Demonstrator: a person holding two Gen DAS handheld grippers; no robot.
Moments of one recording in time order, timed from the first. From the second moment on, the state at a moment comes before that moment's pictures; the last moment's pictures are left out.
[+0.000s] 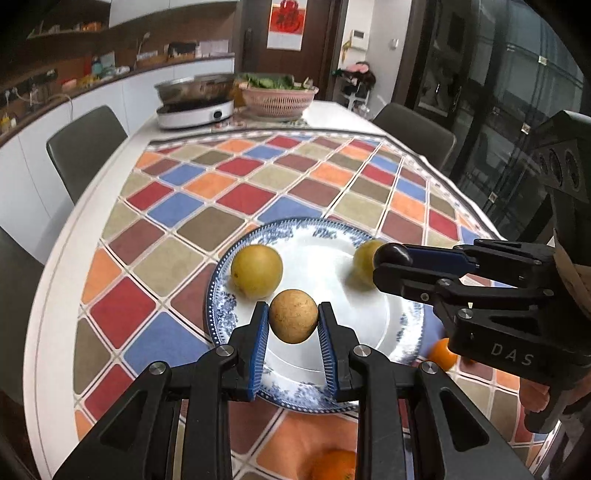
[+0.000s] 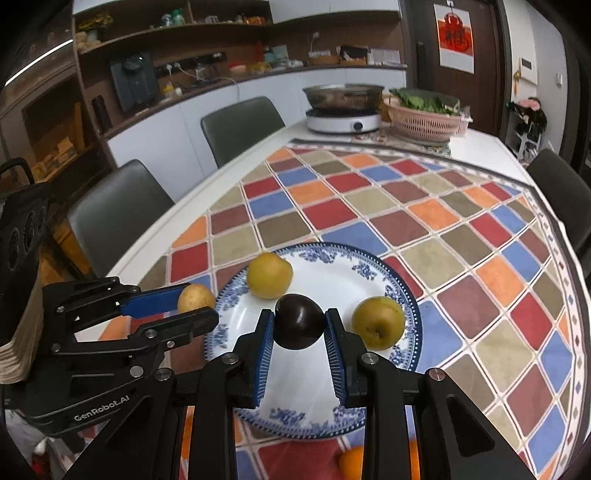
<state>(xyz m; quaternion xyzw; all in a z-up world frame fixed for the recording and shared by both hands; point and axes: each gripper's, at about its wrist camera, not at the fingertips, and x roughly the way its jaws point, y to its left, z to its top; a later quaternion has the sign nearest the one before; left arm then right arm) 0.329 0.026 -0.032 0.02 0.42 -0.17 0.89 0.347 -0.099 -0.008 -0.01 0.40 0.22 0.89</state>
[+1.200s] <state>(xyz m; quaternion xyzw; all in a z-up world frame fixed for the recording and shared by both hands) 0.317 0.029 -0.017 0.03 0.41 -0.15 0.90 0.346 -0.107 -0.018 0.01 0.41 0.20 0.89</state>
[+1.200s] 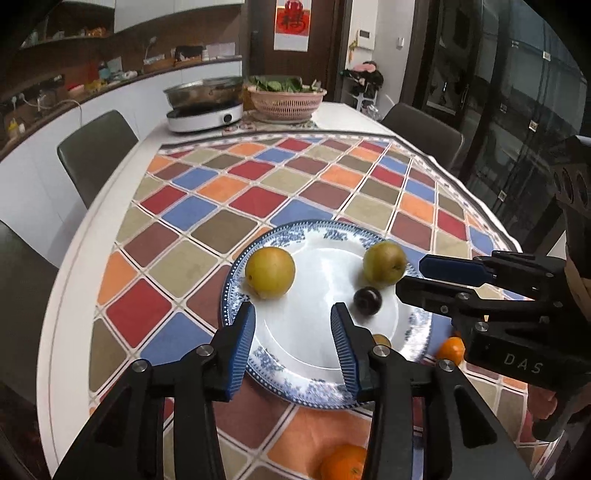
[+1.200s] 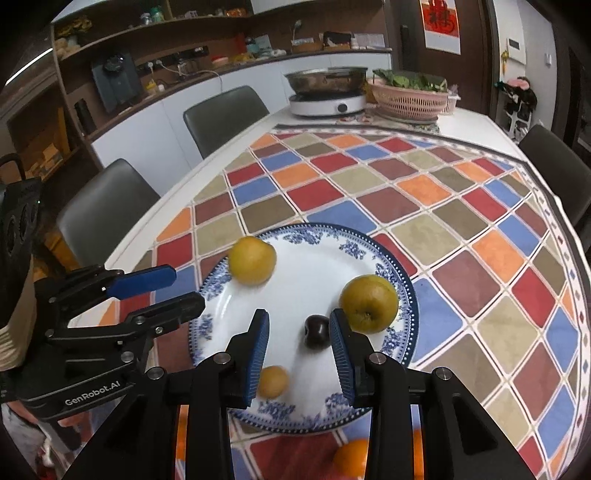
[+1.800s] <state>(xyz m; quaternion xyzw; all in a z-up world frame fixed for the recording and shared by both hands) 0.233 0.033 0.046 0.02 0.34 -0.15 0.93 0.261 -0.112 0.044 0.00 0.34 0.20 0.92</state>
